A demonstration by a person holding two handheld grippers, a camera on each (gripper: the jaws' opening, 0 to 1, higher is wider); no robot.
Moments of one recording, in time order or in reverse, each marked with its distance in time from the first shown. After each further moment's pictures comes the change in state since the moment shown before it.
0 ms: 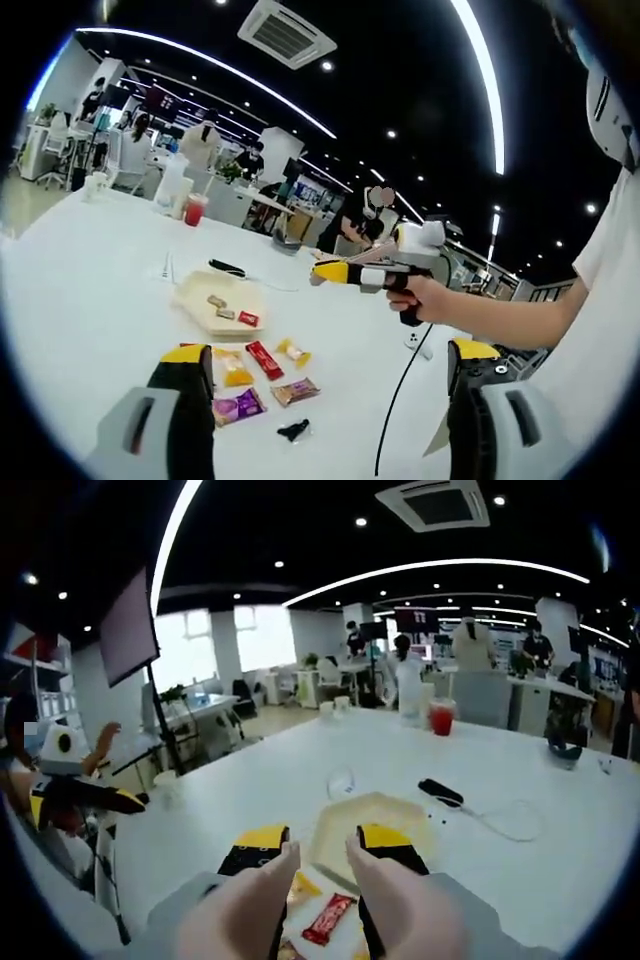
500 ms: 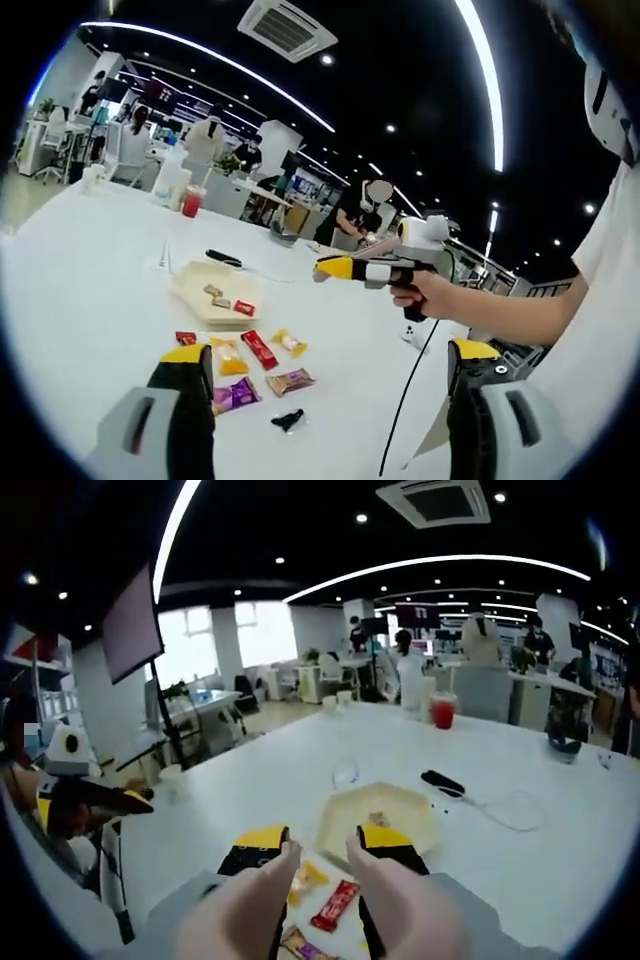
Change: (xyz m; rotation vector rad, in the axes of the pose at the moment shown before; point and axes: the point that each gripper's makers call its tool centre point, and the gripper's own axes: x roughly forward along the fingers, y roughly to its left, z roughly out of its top) left arm -0.003 -0.003 -0.014 -0.014 0.030 -0.010; right arm -0.012 0.014 -0.013 0.006 0.026 0.005
